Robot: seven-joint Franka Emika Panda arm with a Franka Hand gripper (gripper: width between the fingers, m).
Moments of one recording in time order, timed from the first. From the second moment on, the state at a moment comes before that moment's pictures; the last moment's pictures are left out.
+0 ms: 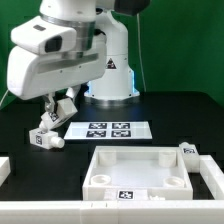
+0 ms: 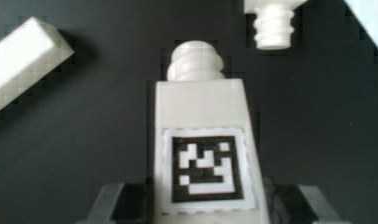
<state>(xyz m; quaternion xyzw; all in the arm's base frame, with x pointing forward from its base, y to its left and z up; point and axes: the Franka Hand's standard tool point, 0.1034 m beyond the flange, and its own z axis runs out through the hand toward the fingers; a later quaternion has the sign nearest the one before) 0.508 -0.093 0.114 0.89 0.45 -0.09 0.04</state>
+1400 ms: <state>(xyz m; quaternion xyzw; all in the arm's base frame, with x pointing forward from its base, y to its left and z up) 0.562 -0.025 0.143 0.93 0.35 0.12 0.00</state>
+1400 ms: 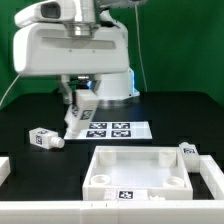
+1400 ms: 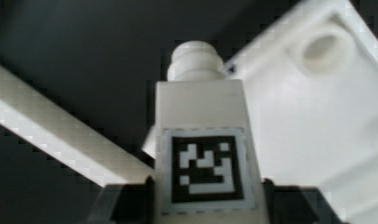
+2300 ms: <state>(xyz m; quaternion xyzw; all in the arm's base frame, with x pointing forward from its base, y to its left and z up) 0.633 0.061 0.165 0.93 0.32 0.15 0.00</state>
